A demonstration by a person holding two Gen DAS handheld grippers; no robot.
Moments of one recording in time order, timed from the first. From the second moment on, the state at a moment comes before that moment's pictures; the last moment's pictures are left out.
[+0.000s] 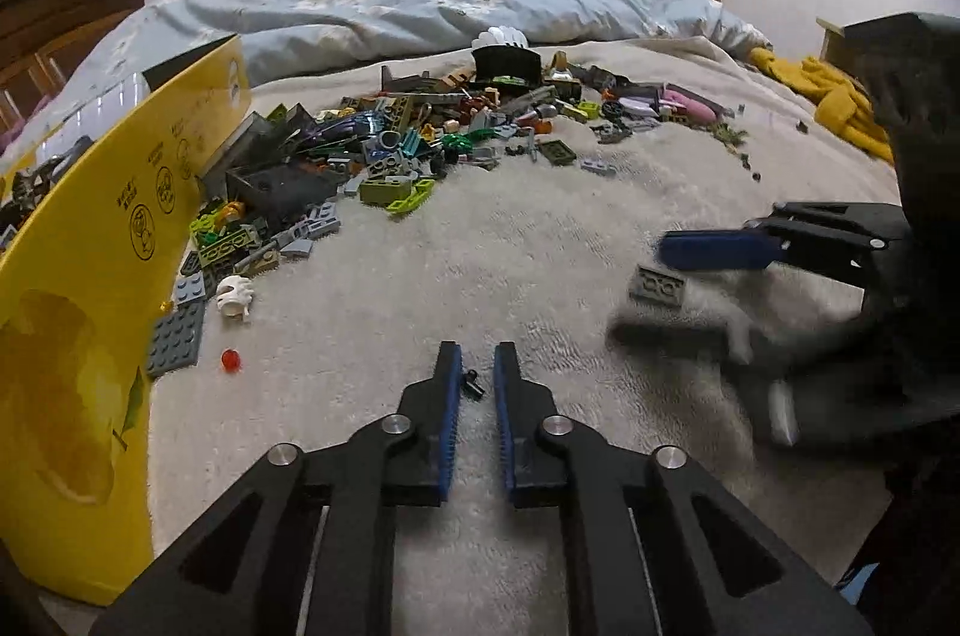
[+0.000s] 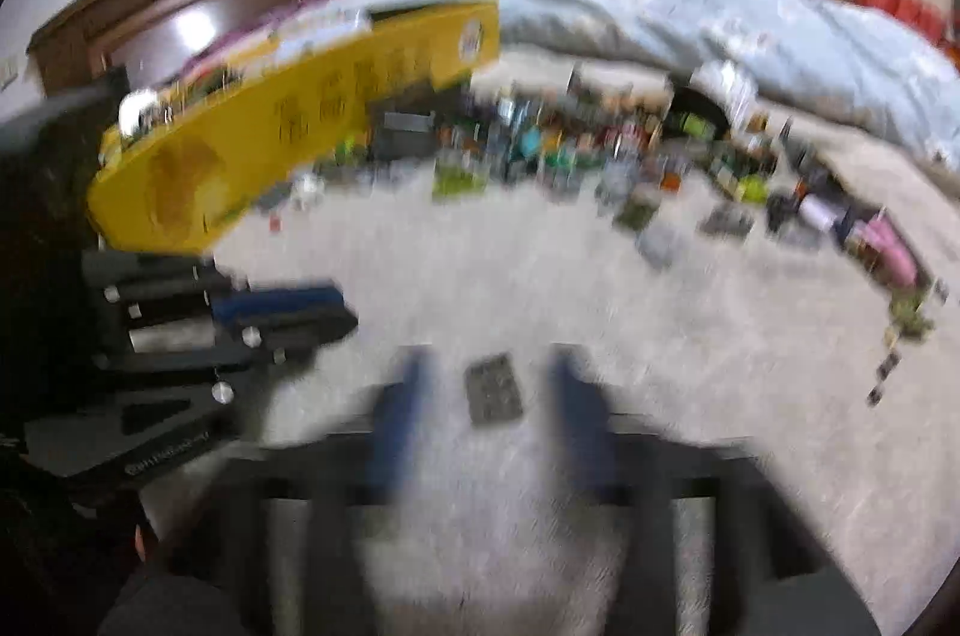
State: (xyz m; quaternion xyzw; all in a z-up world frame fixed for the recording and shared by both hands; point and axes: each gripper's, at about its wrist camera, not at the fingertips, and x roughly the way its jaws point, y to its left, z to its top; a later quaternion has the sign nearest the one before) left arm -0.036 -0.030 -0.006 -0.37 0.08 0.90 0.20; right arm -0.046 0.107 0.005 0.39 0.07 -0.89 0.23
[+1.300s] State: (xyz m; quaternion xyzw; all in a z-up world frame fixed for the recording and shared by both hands) left arm -0.041 -0.015 0.013 -0.30 0.03 0.94 0.16; right arm -0.055 0.117 0.017 0.34 -0.02 -0.92 0.19
